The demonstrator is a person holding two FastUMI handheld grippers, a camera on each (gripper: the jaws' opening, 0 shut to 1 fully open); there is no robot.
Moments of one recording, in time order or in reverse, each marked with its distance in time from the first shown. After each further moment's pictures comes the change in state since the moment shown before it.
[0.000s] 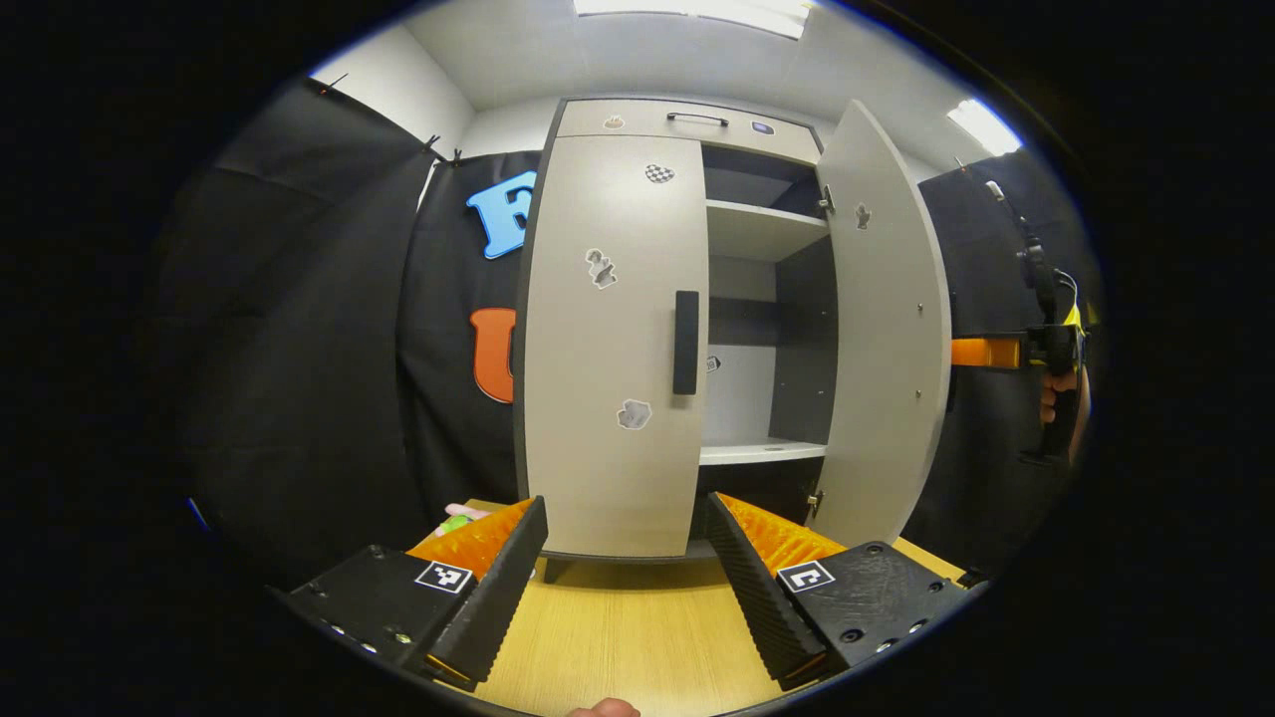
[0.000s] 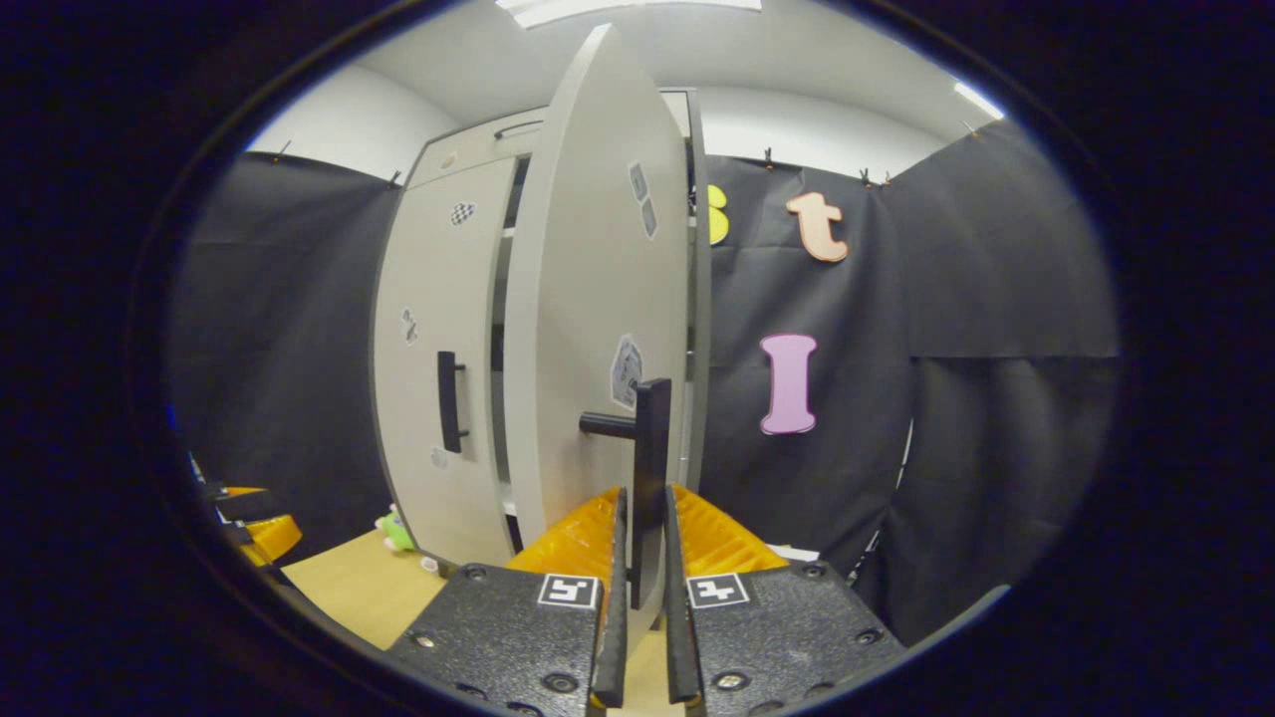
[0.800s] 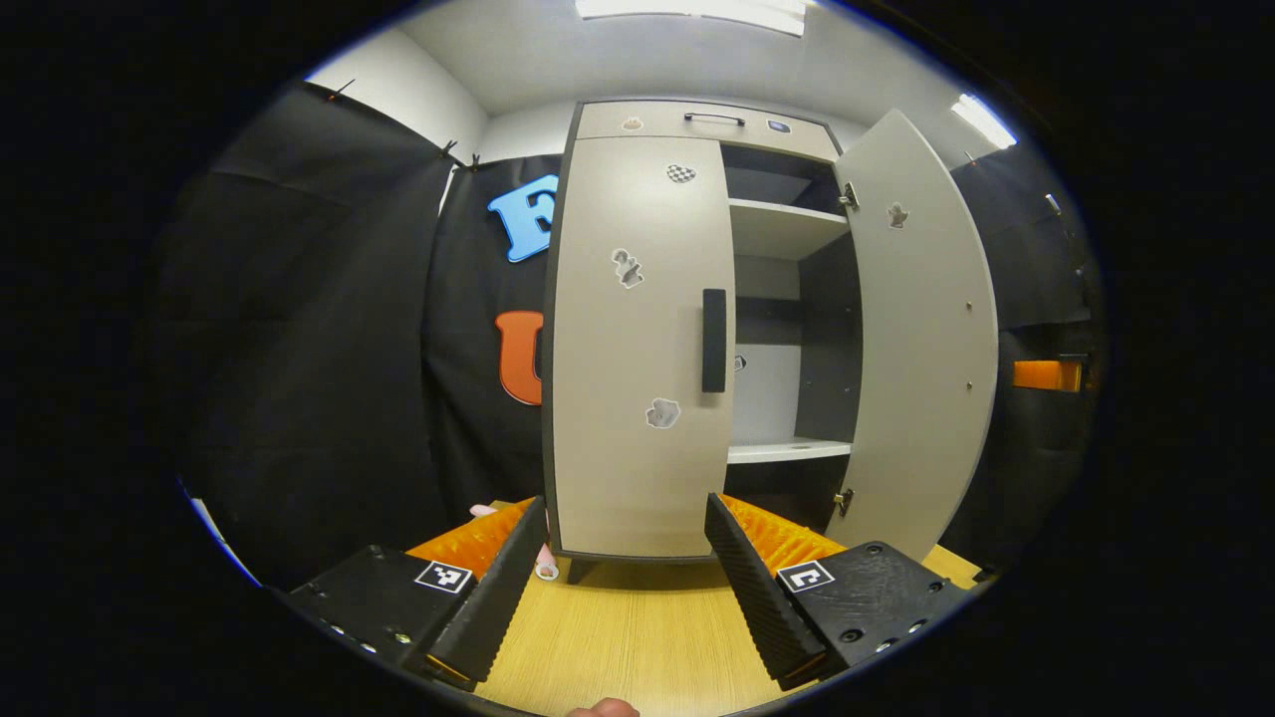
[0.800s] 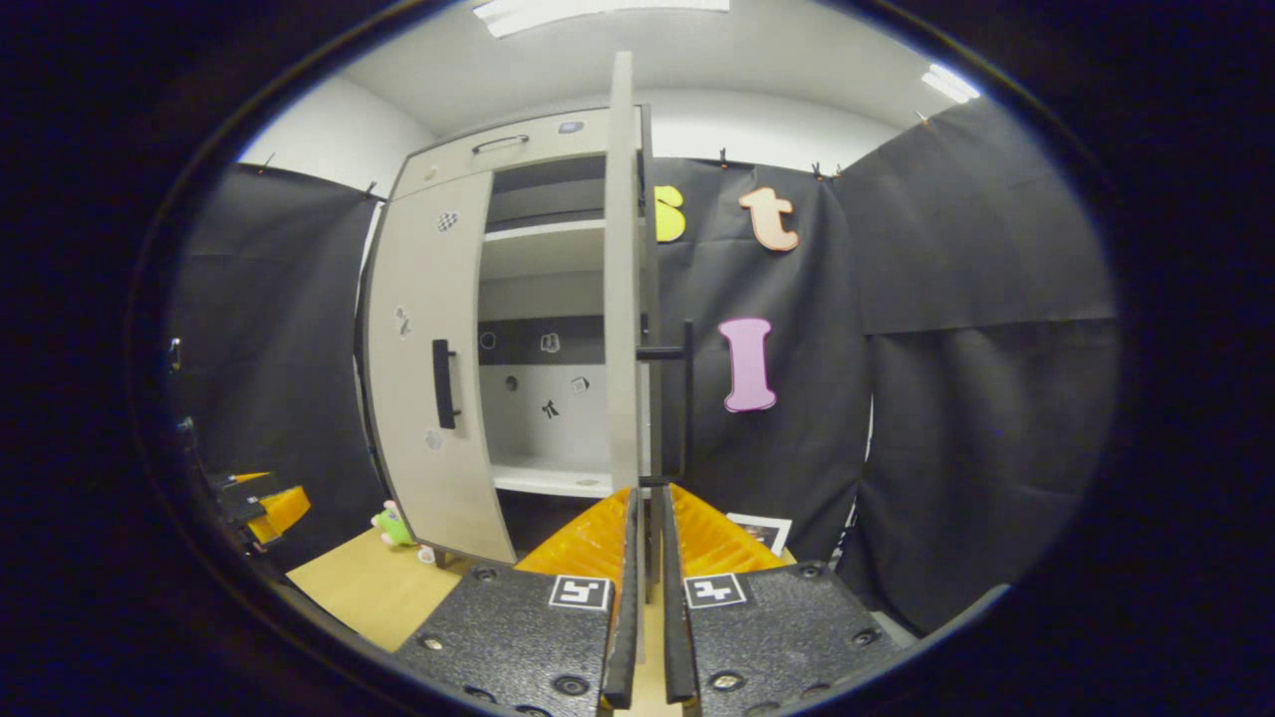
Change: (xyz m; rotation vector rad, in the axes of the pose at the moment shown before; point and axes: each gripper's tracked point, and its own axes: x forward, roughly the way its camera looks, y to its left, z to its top) left arm -0.002 0.032 -0.003 0.004 -0.015 0.097; right arm -0.093 0.023 -0.032 0.055 -0.046 -0.027
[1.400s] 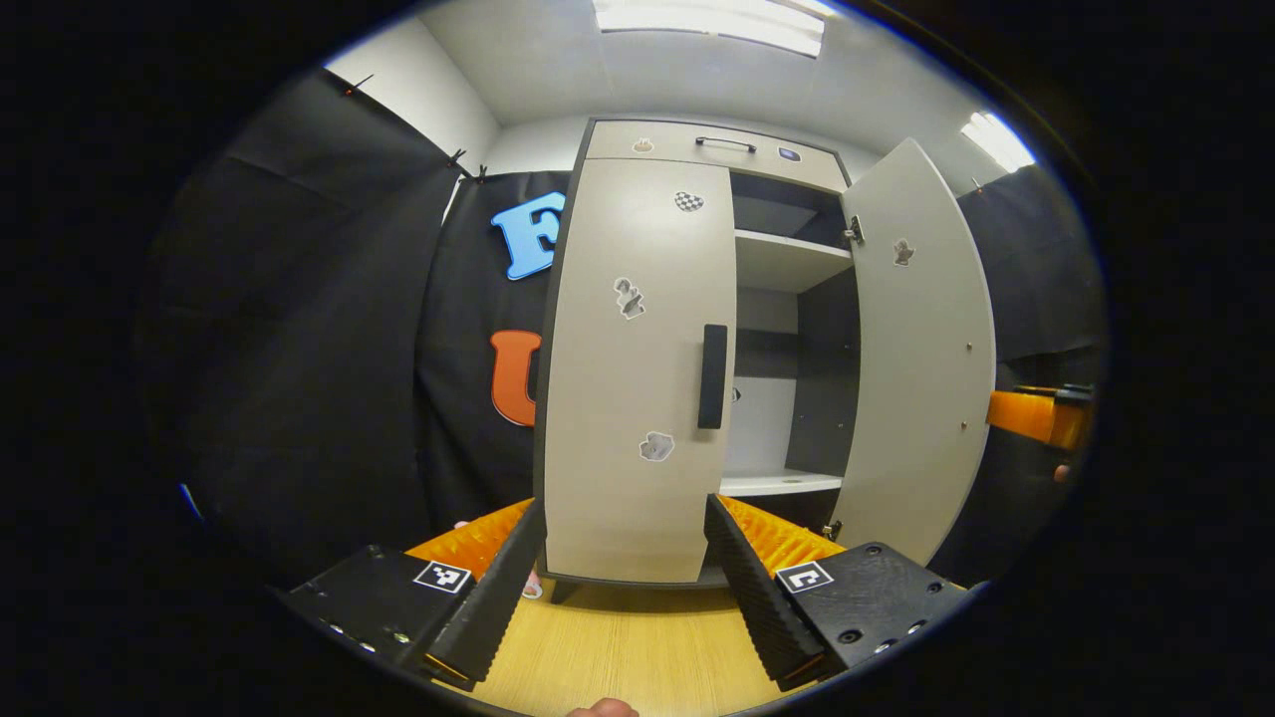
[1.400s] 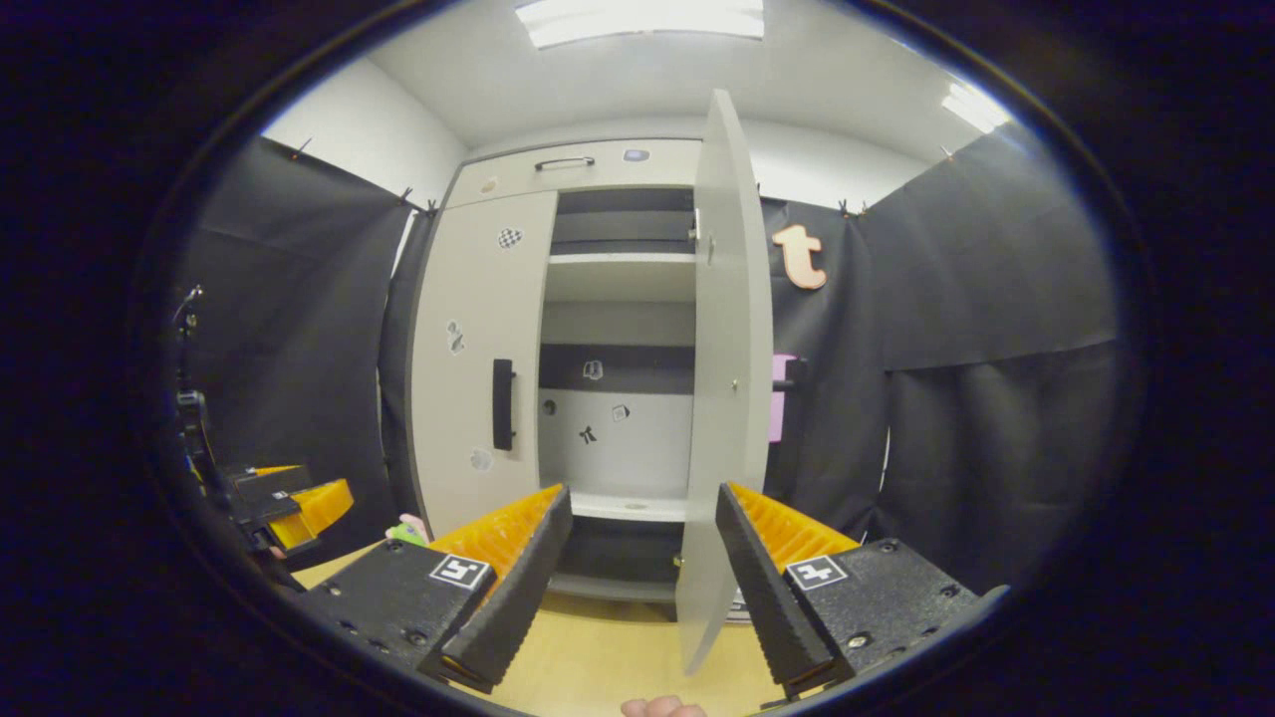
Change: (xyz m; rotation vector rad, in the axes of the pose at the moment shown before) left arm 0.018 -0.013 0.031 -0.061 -0.076 -0.060; right arm 0.004 0.065 -0.008 -0.029 -0.040 0.017
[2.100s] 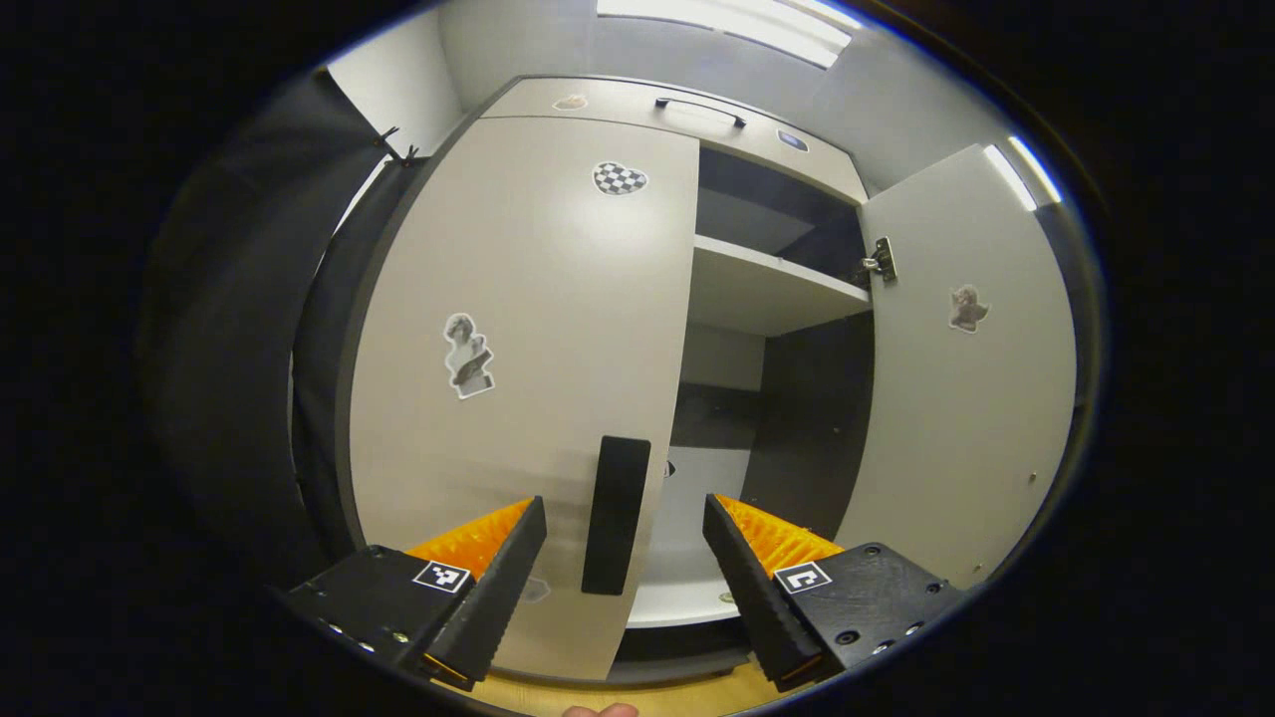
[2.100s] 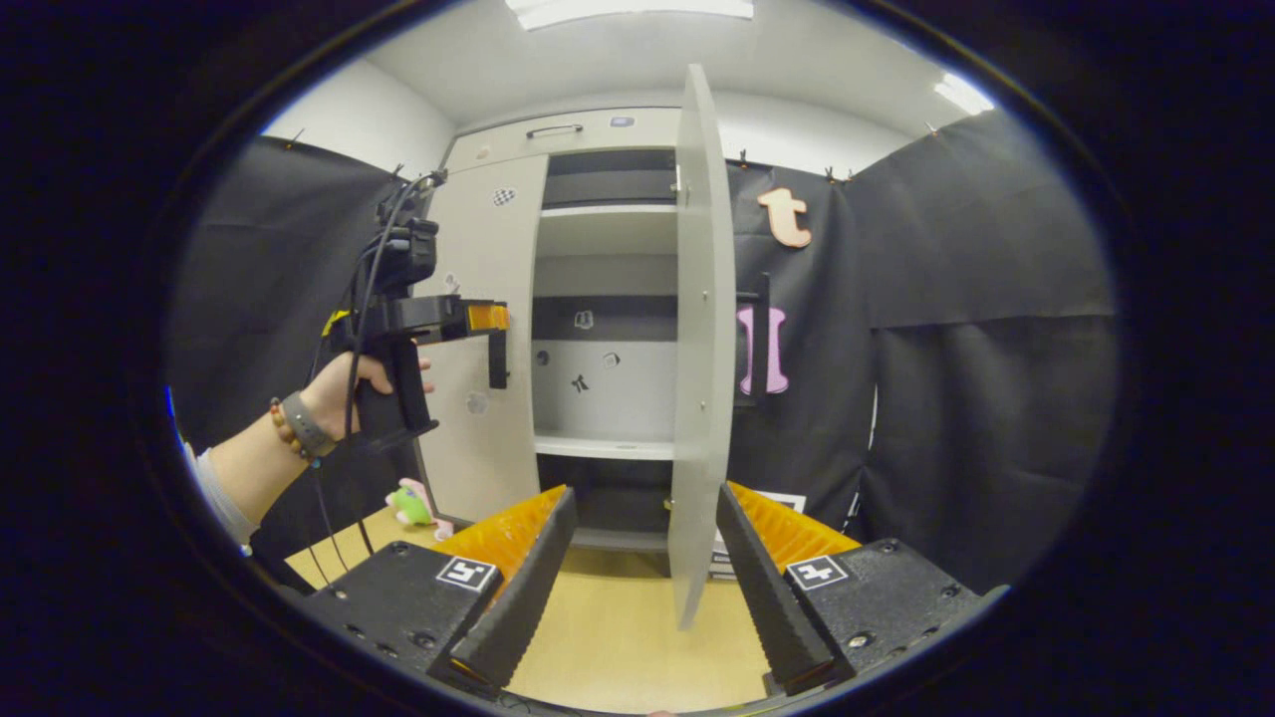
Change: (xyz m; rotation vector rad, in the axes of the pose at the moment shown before) left arm 0.213 -0.092 0.075 -0.028 -0.034 -0.137; right arm -0.046 -0.031 -0.053 0.014 0.097 -0.060
